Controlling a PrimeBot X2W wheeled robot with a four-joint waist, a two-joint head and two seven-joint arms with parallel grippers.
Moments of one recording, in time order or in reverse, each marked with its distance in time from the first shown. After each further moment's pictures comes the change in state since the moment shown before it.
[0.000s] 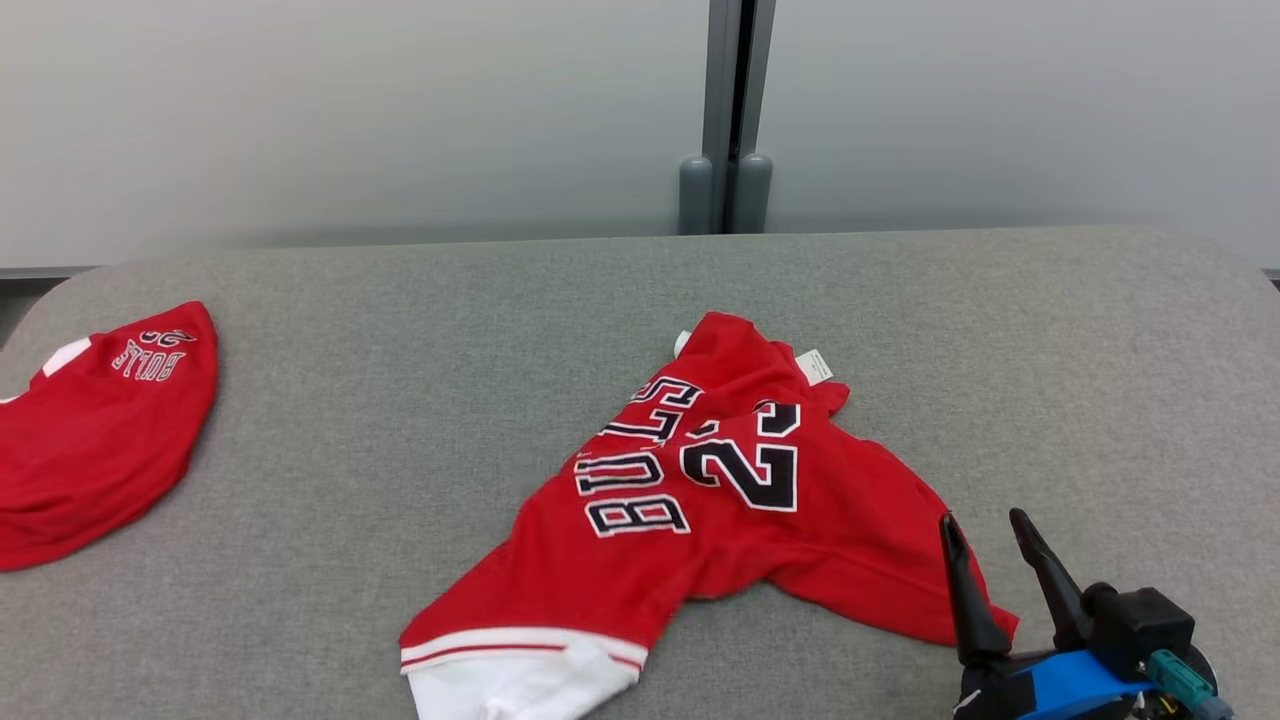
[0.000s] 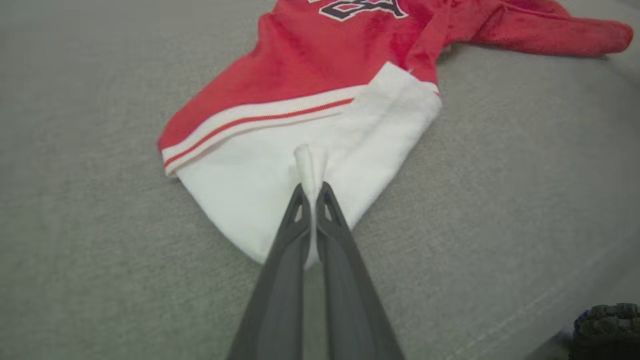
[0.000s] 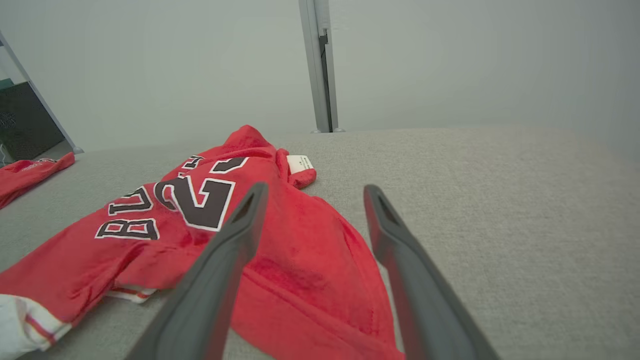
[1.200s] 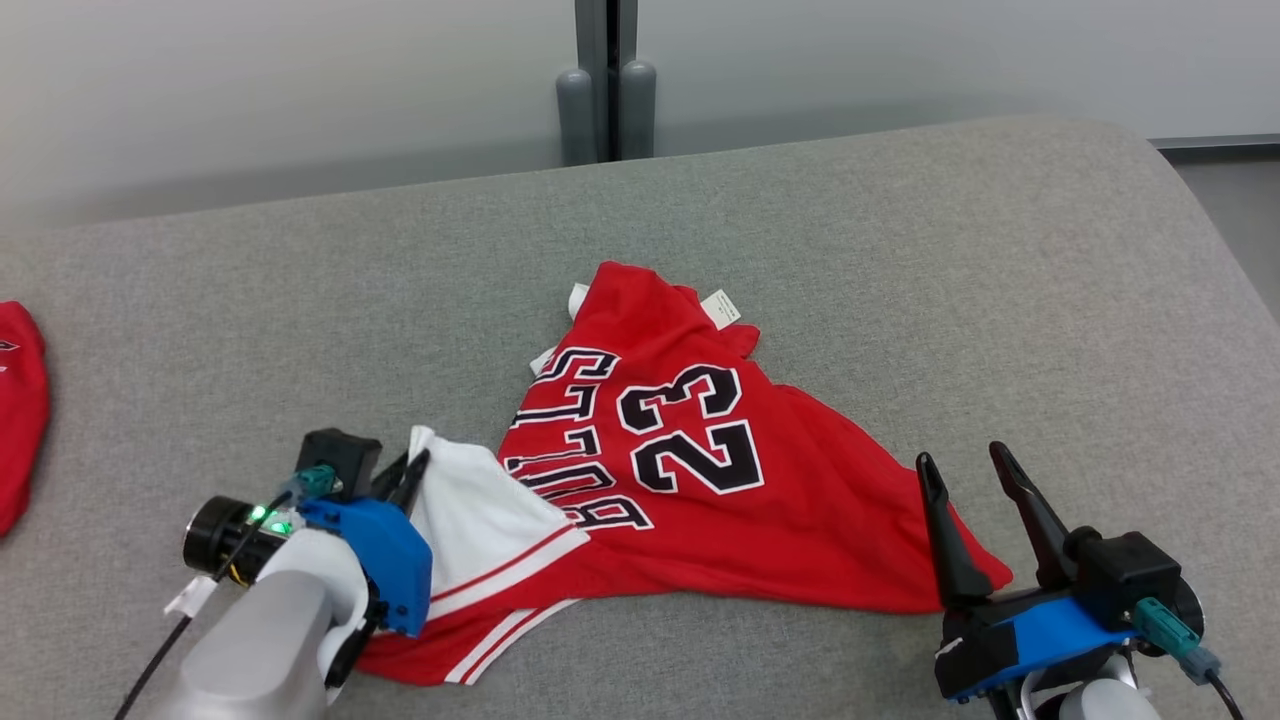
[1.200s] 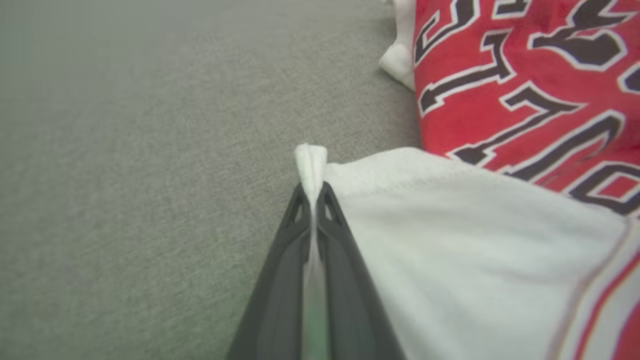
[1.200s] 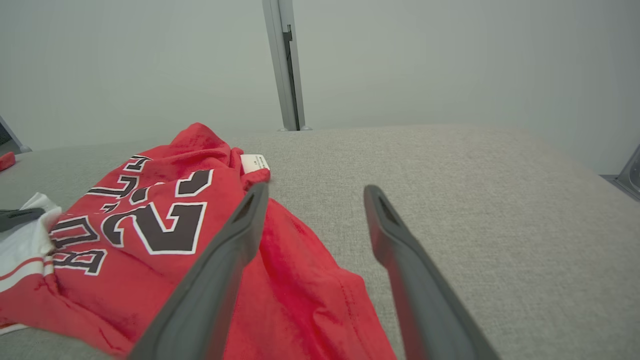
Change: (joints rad) left arm -0.639 -0.070 -0.102 0.567 -0.189 -0.143 0.144; right arm -0.075 0.000 0.028 -0.032 -0.034 0.000 0.000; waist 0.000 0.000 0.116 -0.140
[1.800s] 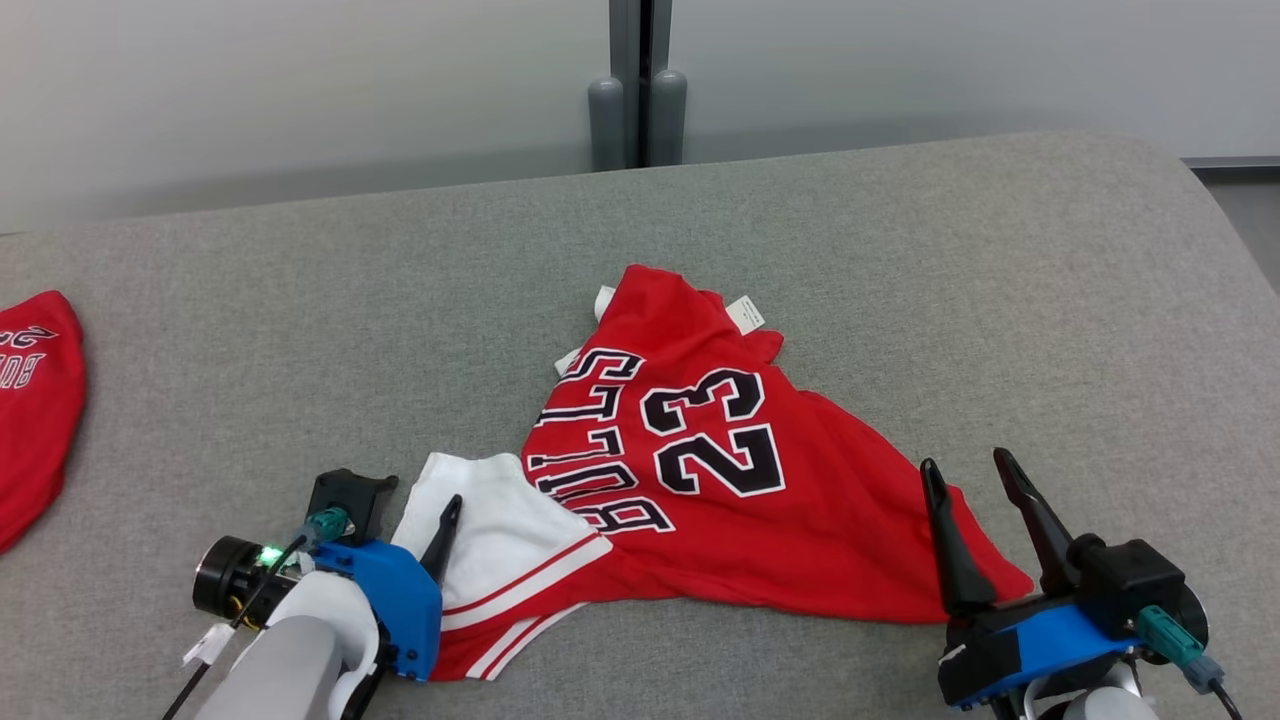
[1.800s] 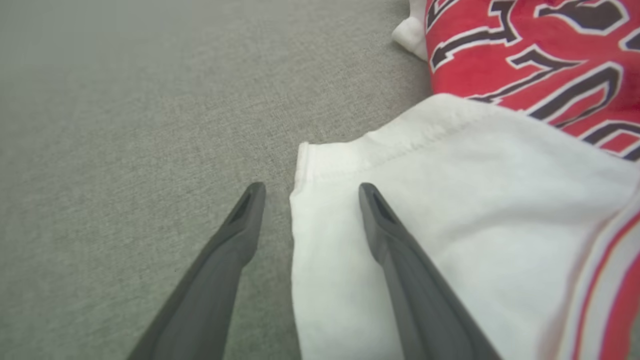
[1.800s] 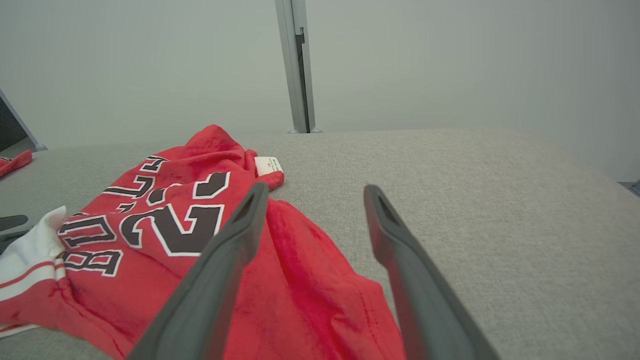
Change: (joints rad) left arm 0.130 -0.019 0.203 -0.122 0.193 0.001 0.032; right arm 0.016 0.000 -0.007 -0.012 -0.005 0.000 0.000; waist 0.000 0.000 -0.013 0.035
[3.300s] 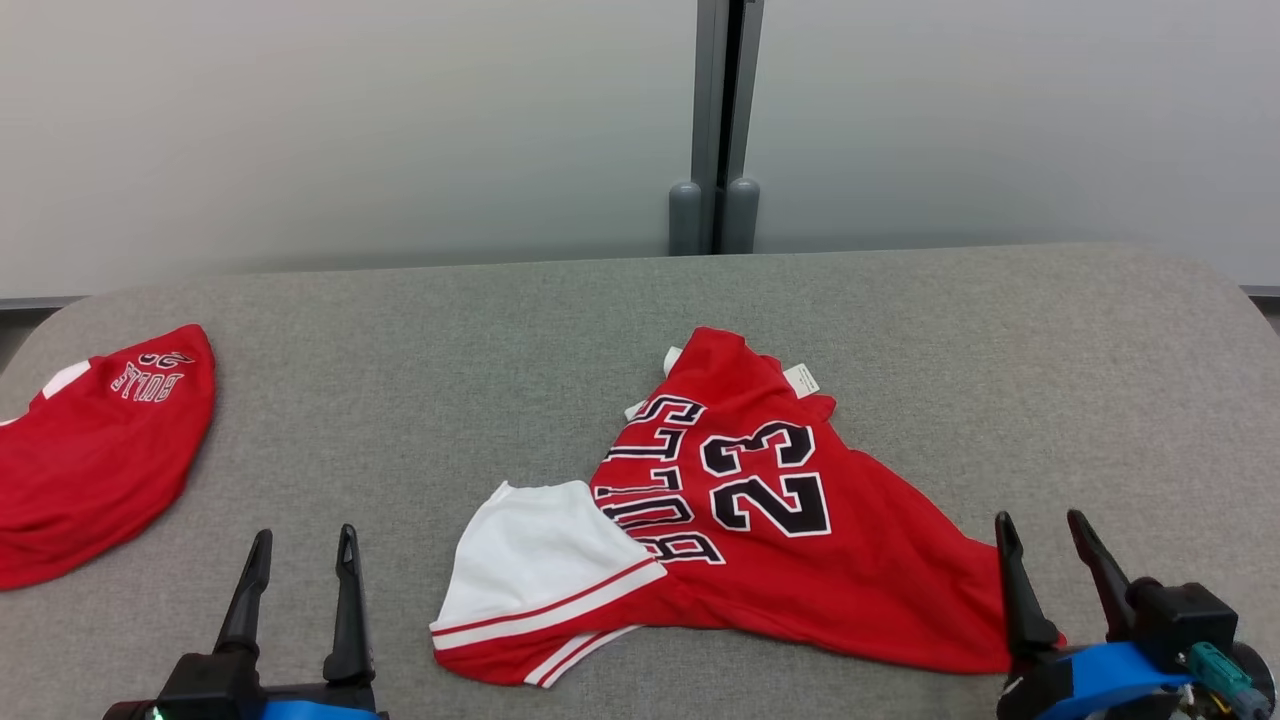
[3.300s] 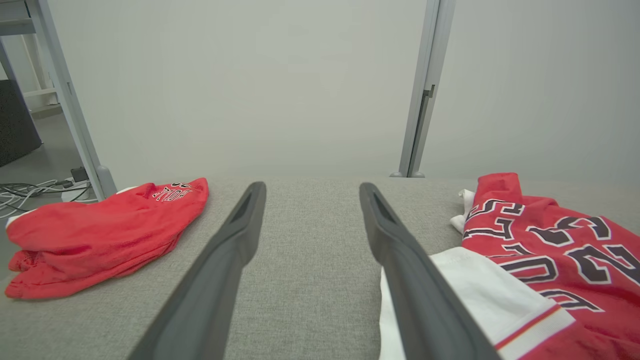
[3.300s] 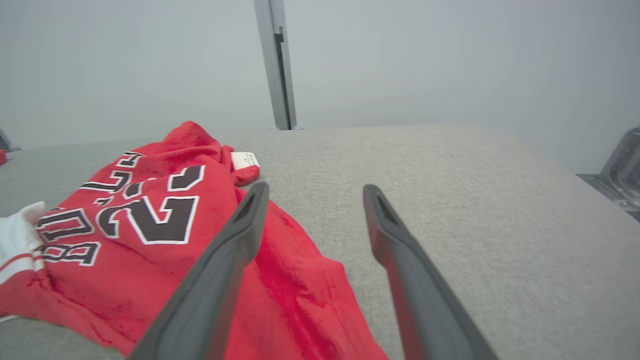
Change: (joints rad) left arm 0.532 -0.220 0.603 -0.659 0.328 0.032 -0.176; right arm 0.046 -0.018 -0.127 0.134 -0.010 0.000 0.001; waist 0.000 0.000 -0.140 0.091
